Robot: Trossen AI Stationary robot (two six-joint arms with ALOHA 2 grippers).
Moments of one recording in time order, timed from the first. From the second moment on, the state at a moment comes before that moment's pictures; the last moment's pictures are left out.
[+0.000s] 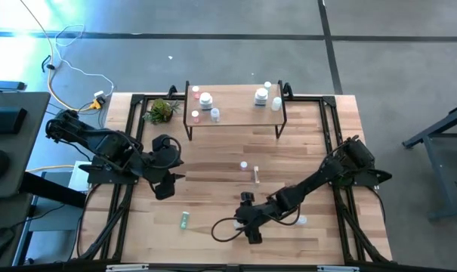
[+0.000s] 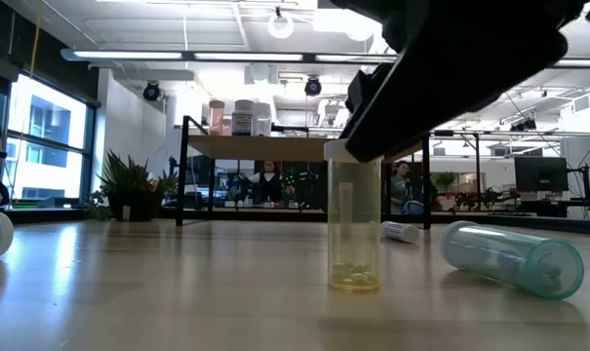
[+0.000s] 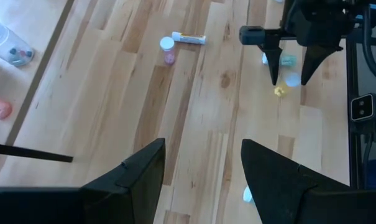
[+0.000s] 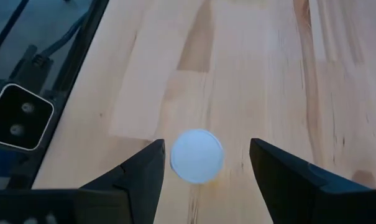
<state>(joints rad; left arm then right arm) -0.34 1.26 1.43 -1.19 -0.38 -0.55 0.51 1.91 1.13 0.01 0.14 0.33</state>
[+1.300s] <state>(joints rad) -0.34 1.26 1.43 -1.22 -0.38 -0.55 0.47 1.84 1.13 0.00 0.12 0.39</state>
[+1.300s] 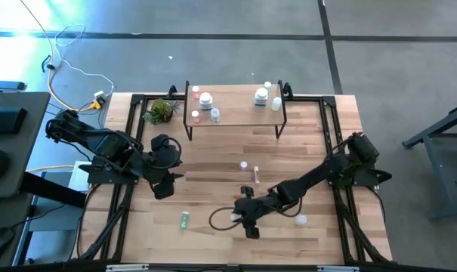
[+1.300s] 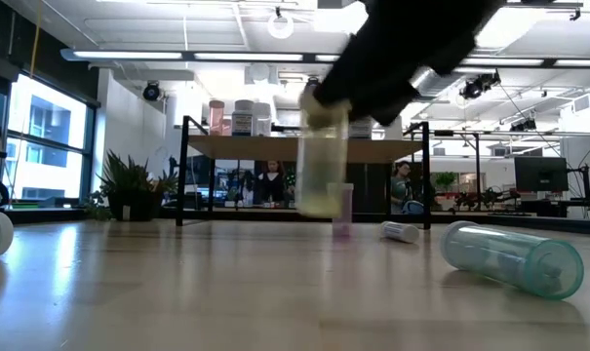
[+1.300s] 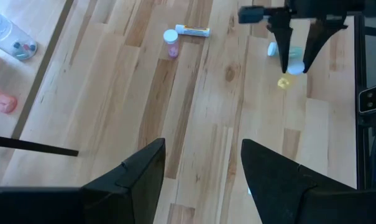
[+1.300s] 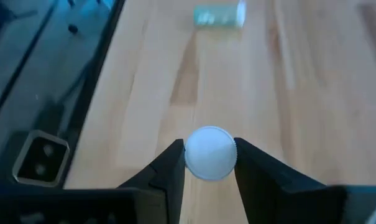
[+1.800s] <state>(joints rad) -0.34 1.26 1.43 -1.22 -0.40 -0.55 0.26 1.56 1.13 -0.10 0.15 0.36</state>
